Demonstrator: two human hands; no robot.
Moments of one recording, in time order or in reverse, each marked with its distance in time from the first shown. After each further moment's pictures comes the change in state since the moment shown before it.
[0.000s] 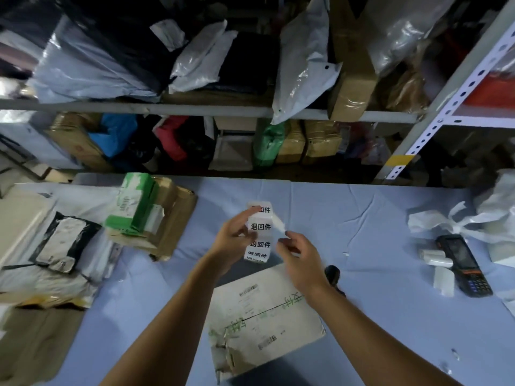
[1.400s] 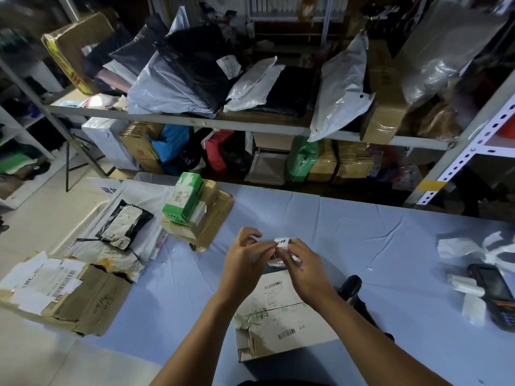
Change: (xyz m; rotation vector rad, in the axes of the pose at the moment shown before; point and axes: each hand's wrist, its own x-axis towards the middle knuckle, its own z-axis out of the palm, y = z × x) left_hand -0.110 0.016 -0.009 0.556 0.373 0.432; right_hand -0.048 -0.014 0.021 -0.183 -0.247 -0.553
